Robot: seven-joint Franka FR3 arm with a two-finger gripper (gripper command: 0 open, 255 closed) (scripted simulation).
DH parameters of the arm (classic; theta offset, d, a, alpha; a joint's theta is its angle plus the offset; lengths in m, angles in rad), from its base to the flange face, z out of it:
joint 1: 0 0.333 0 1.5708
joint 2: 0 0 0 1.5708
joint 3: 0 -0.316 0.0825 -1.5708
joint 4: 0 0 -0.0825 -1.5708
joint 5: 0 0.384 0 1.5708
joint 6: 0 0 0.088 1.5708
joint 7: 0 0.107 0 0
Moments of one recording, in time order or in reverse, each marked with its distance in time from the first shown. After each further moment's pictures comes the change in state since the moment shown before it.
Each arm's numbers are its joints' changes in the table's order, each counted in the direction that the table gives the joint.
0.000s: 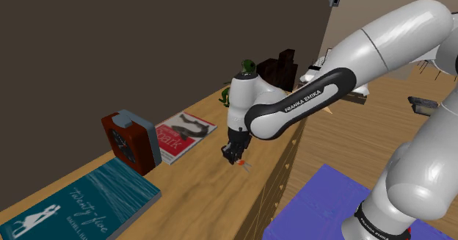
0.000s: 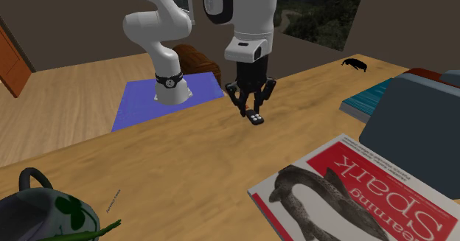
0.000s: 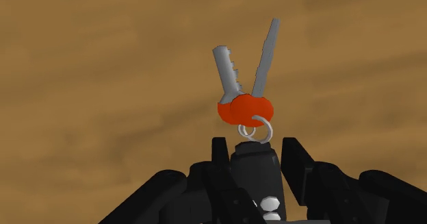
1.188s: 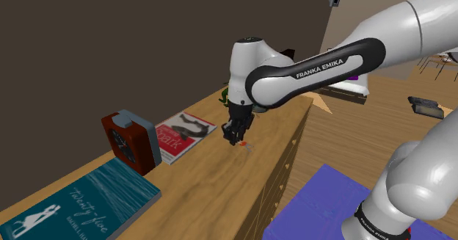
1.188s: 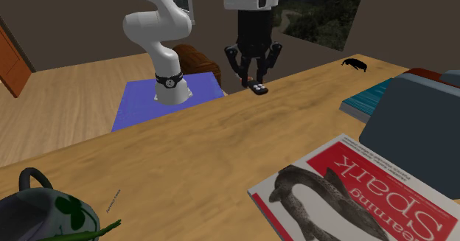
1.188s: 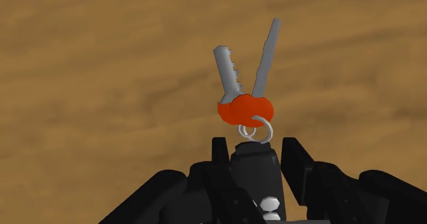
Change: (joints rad) arm 0.004 0.131 0.019 0.129 0.056 -0.252 -0.048
